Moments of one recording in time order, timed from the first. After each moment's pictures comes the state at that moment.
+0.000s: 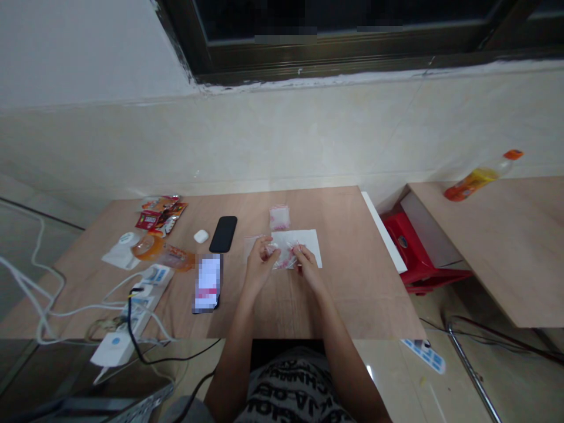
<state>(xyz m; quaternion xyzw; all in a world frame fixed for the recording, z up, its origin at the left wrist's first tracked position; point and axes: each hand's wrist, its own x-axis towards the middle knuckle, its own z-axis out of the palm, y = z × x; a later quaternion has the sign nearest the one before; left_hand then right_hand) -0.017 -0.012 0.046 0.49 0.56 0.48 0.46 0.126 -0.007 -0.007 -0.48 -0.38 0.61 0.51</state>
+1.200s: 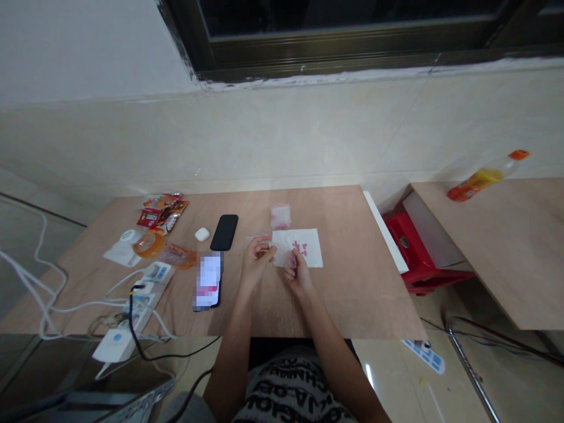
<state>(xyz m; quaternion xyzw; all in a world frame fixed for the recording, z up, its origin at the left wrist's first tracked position) -0.021 -0.014 0.063 0.41 0.57 0.51 0.50 0.093 -0.013 -0.018 -0.36 0.01 0.77 0.53</state>
